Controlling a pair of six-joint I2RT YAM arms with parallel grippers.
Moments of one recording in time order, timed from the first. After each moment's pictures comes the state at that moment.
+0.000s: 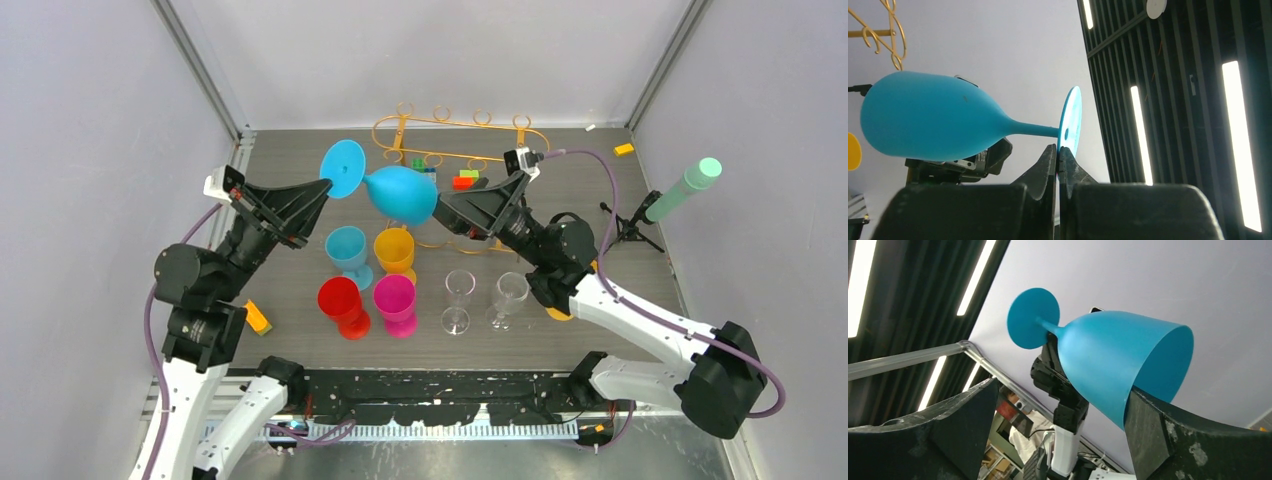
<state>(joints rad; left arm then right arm) -0.30 0.63 1.03 -0.02 0.39 -1.81 0.76 1.13 0.77 0.97 -0.30 1.42</state>
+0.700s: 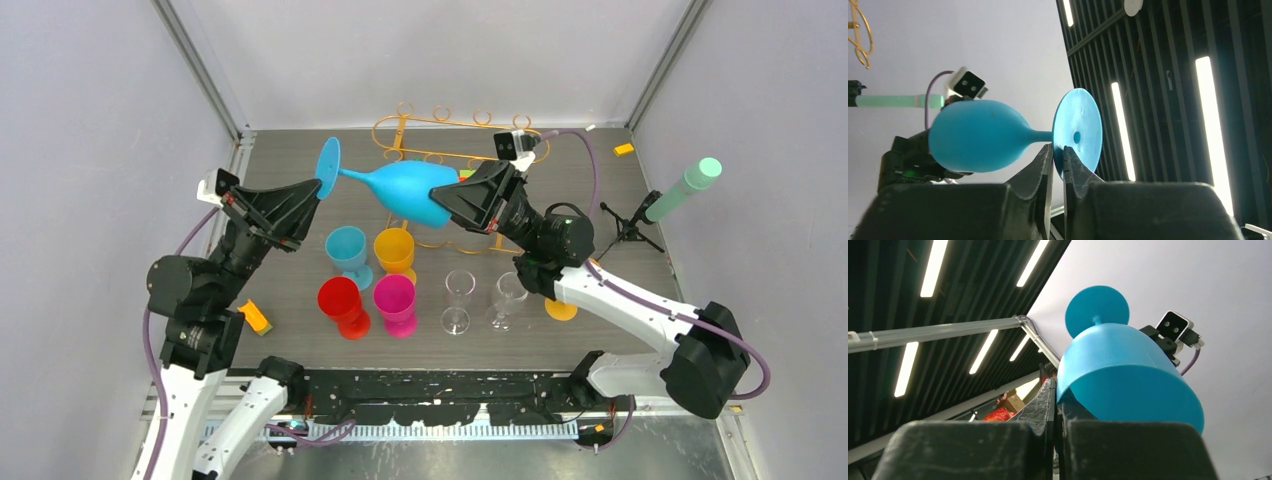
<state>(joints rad) -0.30 0.60 1.02 0.04 0.37 -1.88 0.78 1.25 0.90 1.23 -0.41 1.56</state>
